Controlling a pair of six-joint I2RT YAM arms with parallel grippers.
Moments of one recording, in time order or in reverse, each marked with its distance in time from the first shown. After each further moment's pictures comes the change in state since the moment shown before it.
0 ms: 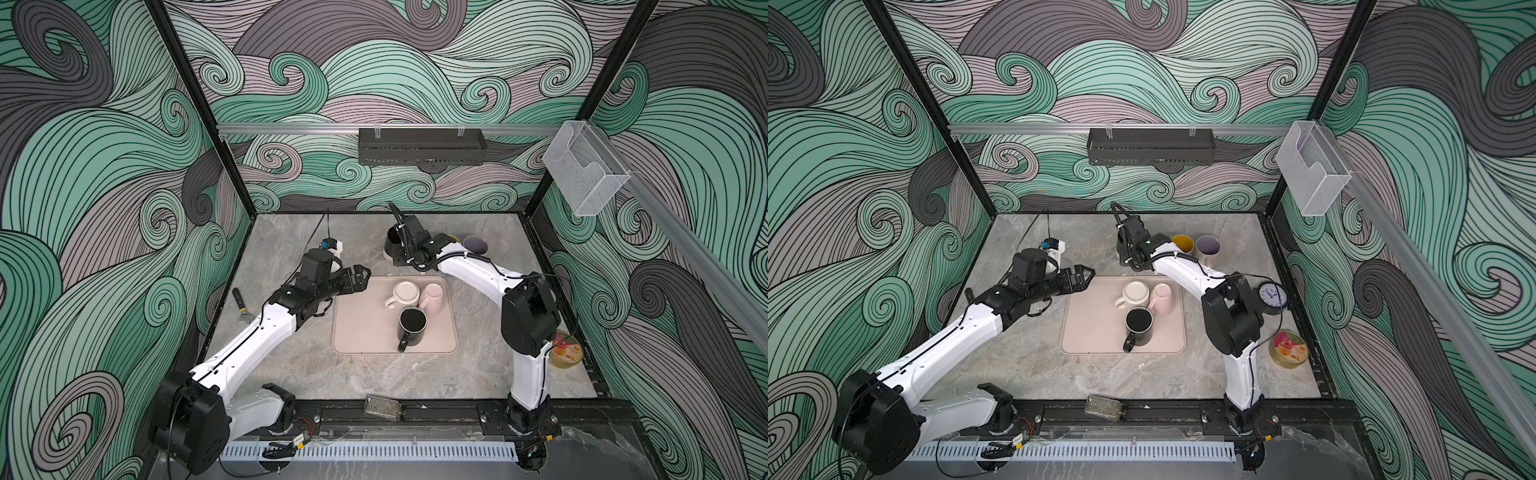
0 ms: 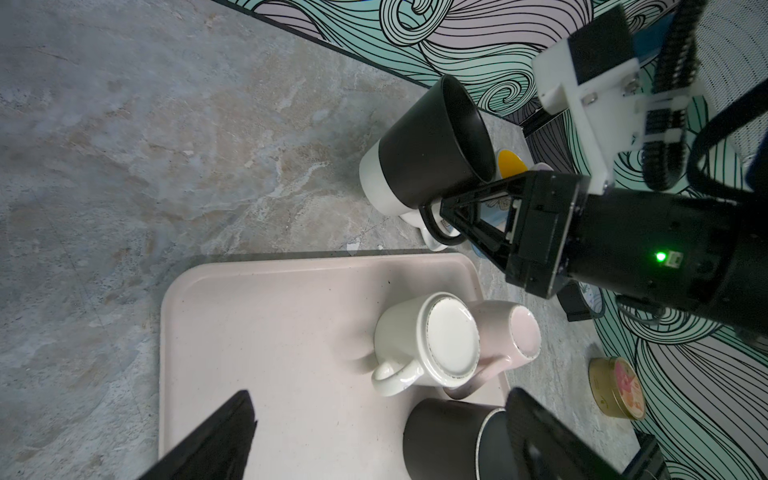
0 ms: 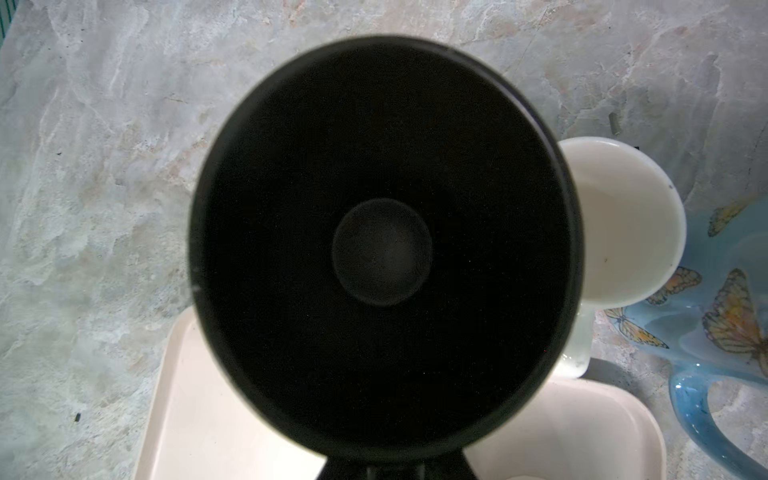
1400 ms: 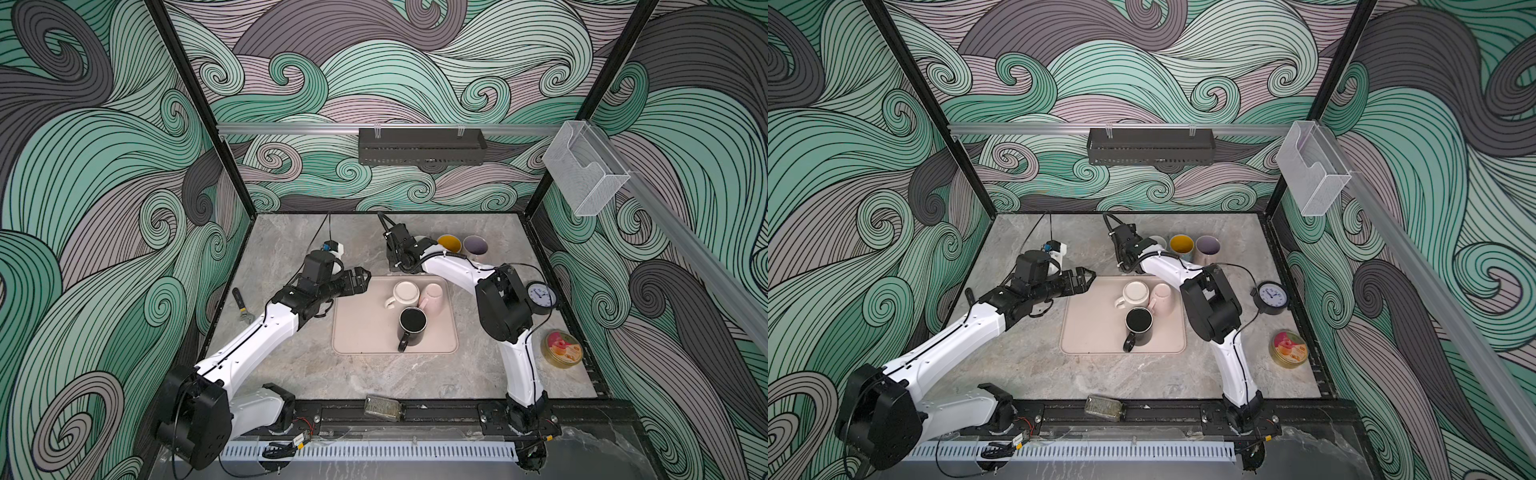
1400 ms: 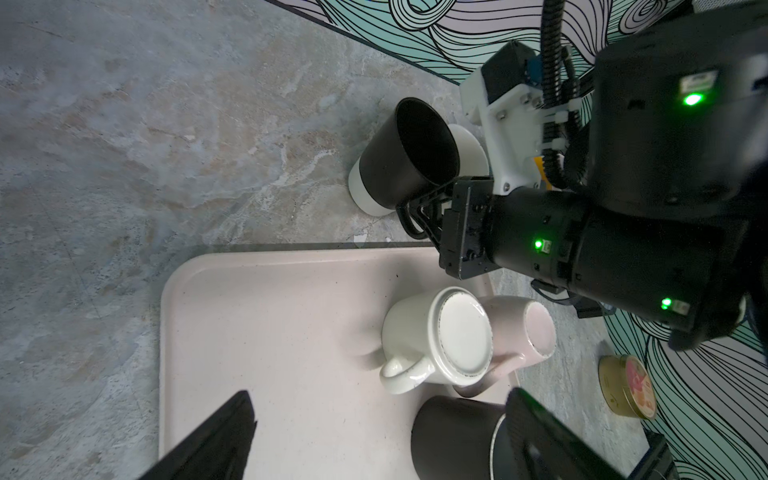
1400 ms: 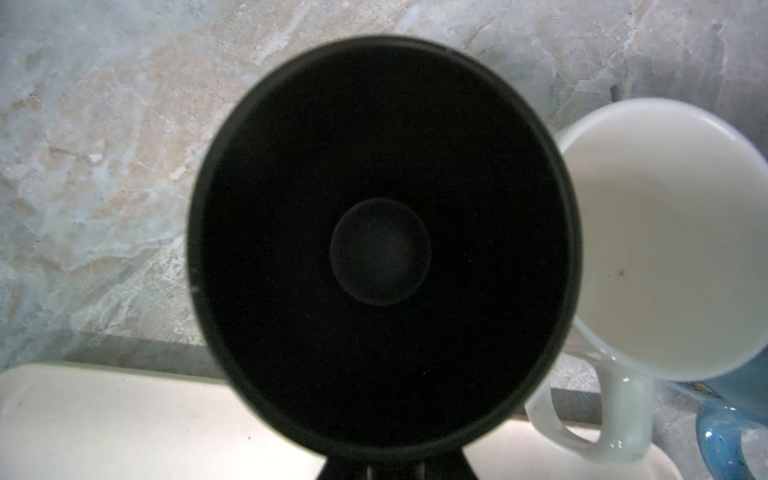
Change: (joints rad) left arm 0.000 0.028 -0.018 0.019 0.000 0.000; right arm 0.015 0.166 0.066 -0.007 0.133 -0.007
